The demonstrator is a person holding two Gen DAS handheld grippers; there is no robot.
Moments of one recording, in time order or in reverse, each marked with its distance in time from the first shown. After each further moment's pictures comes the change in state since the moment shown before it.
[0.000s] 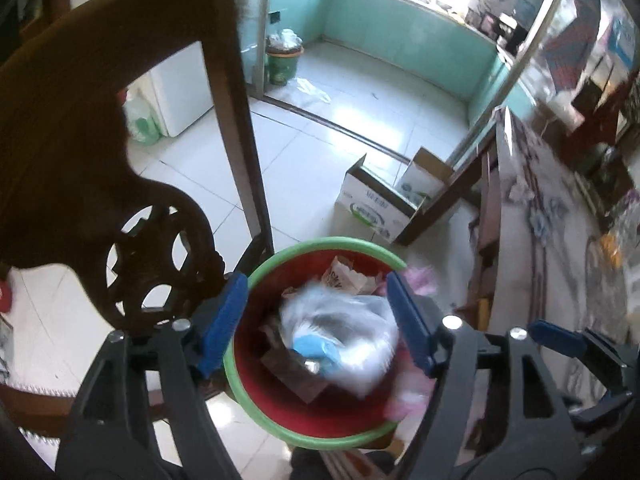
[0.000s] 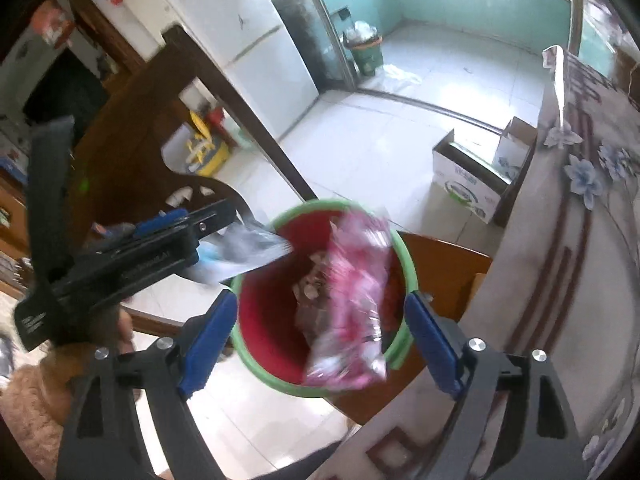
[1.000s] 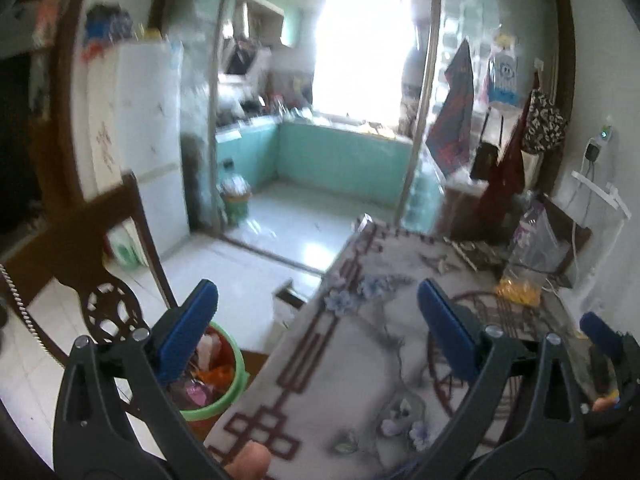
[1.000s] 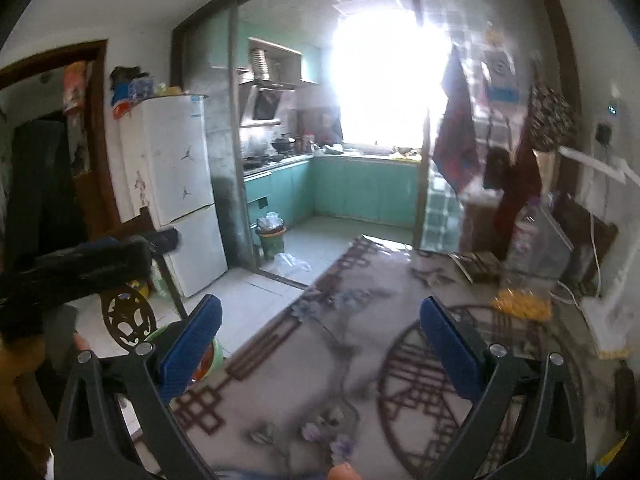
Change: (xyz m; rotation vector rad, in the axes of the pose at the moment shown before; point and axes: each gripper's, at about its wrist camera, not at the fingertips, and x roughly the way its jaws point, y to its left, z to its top) left arm -0.226 -0.286 -0.104 0.121 -0.554 -0.031; right arm -0.332 -0.146 -0.167 -0.109 -0.689 -0.347
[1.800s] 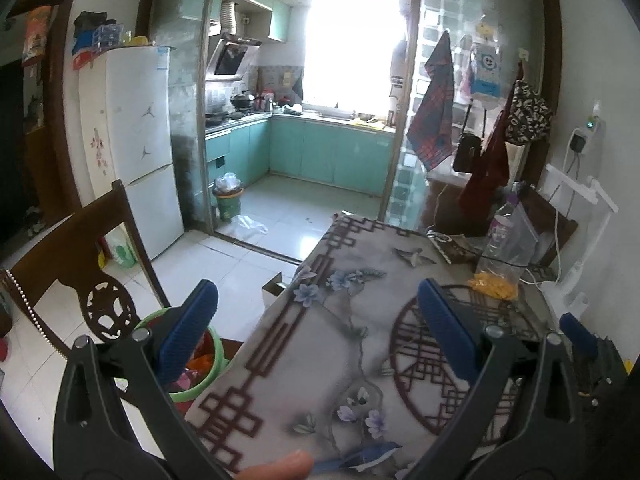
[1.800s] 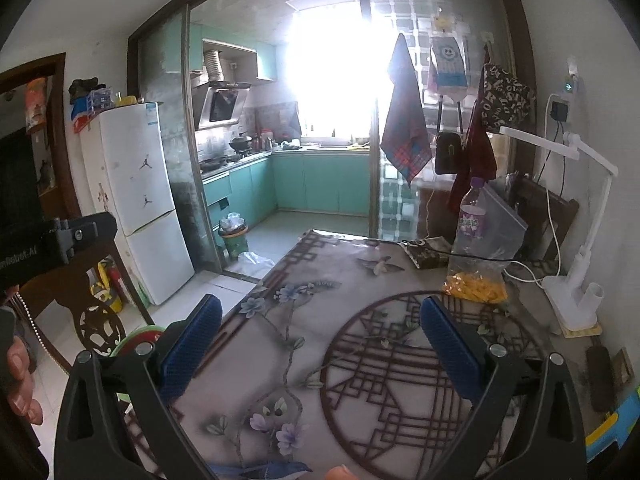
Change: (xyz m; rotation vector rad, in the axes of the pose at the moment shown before) left arm -0.028 -0.054 0.015 0.021 0.060 -0.013; right arm -0.015 -0.046 0.005 0.052 0.017 -0.105
